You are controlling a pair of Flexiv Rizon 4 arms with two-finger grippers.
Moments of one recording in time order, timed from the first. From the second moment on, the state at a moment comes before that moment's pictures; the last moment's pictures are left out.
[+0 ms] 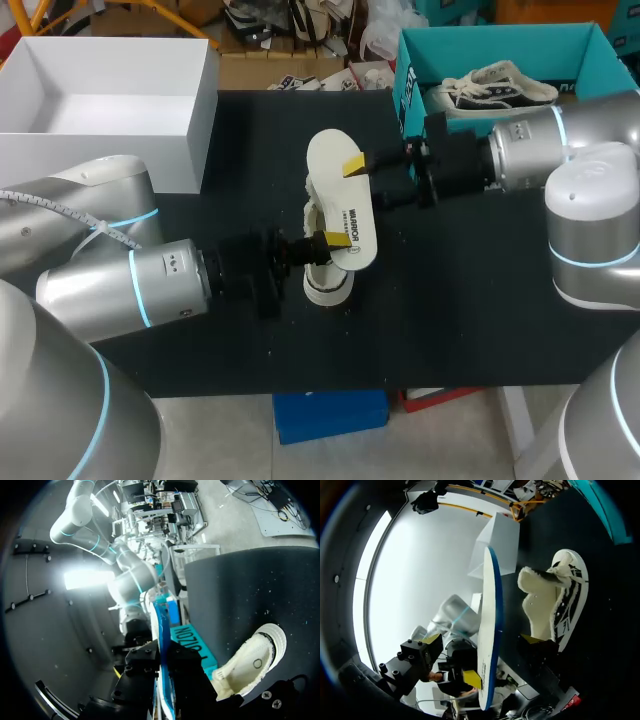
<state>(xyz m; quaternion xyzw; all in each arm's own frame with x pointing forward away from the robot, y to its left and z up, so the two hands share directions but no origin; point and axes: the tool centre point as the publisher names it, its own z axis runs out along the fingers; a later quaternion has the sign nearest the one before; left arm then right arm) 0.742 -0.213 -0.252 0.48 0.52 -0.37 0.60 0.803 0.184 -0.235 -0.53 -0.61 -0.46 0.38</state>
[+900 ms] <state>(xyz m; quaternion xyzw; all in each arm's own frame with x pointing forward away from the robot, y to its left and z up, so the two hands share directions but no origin) 0.743 -0.213 -0.252 0.48 0.52 -0.37 0.60 0.808 0.199 -0.250 -0.52 -0.61 -0.45 0.39</state>
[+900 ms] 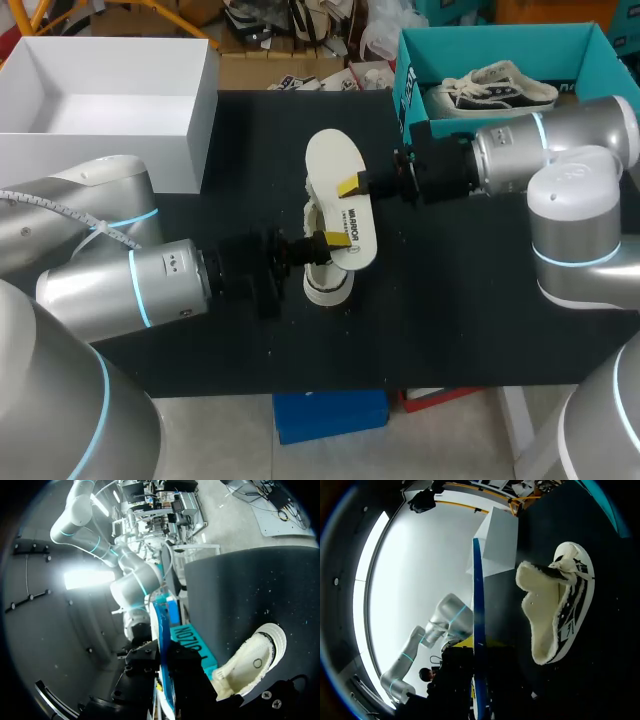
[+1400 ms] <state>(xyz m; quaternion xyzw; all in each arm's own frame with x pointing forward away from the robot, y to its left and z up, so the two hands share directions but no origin) 0.720 -0.197 -0.255 0.49 0.54 -0.38 0.58 0.808 0.199 -0.250 -0.52 -0.61 -0.45 0.39</state>
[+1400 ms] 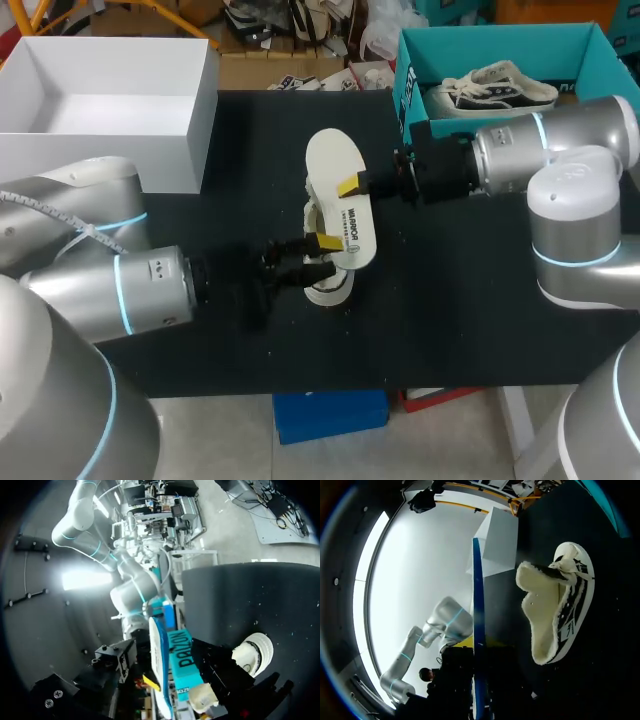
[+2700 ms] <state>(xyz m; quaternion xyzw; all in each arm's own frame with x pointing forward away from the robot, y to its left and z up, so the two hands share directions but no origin) 0.709 -0.175 -0.237 0.42 0.68 -0.36 0.47 0.808 0.199 -0.250 -0.52 -0.61 -0.45 0.39</state>
